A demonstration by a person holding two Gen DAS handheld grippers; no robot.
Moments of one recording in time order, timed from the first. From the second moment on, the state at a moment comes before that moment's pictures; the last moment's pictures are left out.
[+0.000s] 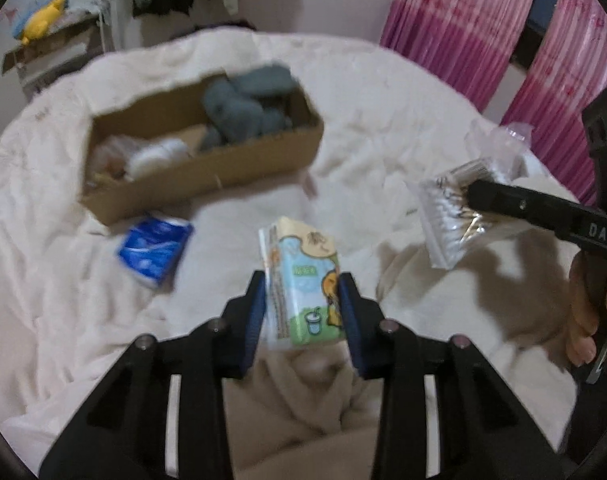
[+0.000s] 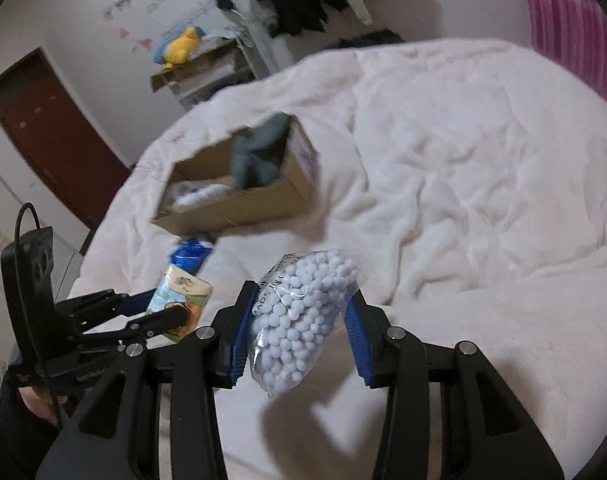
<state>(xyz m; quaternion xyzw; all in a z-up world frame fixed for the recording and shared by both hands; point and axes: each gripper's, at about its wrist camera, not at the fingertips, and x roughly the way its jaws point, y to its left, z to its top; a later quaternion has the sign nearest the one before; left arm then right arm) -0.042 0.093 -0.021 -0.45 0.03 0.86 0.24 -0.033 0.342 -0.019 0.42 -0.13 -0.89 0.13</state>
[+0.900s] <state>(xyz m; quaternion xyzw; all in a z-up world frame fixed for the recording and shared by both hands) -0.071 -0.007 0.046 -0.25 -0.08 0.95 0.17 -0.083 0.220 0.072 0.33 0.00 -0.92 0.21</state>
